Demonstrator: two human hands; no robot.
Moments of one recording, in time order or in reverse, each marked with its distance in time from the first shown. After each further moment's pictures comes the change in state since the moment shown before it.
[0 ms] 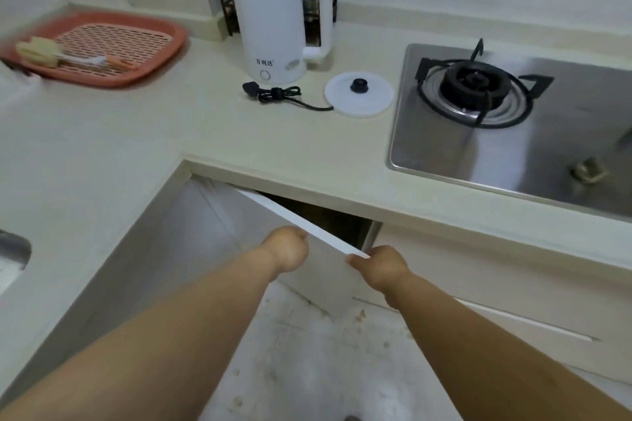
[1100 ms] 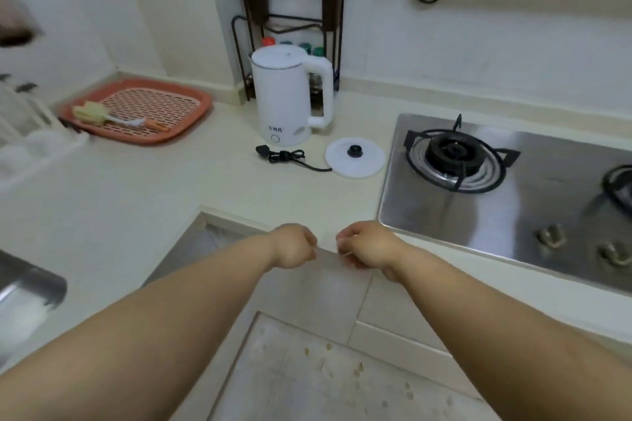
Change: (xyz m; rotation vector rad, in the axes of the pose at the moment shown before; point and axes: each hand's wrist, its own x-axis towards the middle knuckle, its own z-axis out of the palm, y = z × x) left_hand -0.036 0.068 -0.072 0.228 -0.019 0.175; right_hand -0.044 -0.107 -0.078 0.049 -0.209 -0.307
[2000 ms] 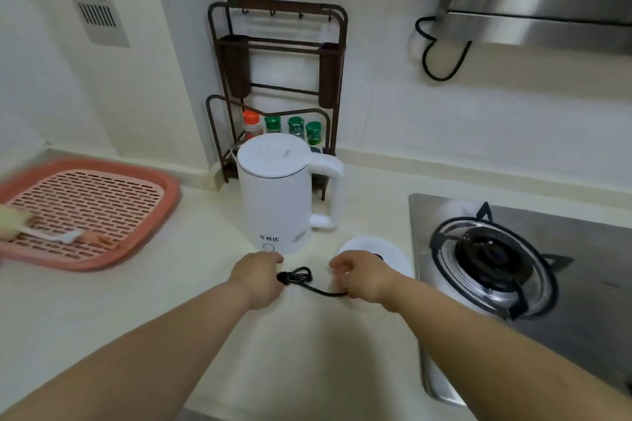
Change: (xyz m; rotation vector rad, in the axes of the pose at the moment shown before) left_hand 0.186 -0.043 -0.167 0.236 0.255 0.072; right_hand 0.175 -0.131 -0.059 -0.179 0.049 -0.027
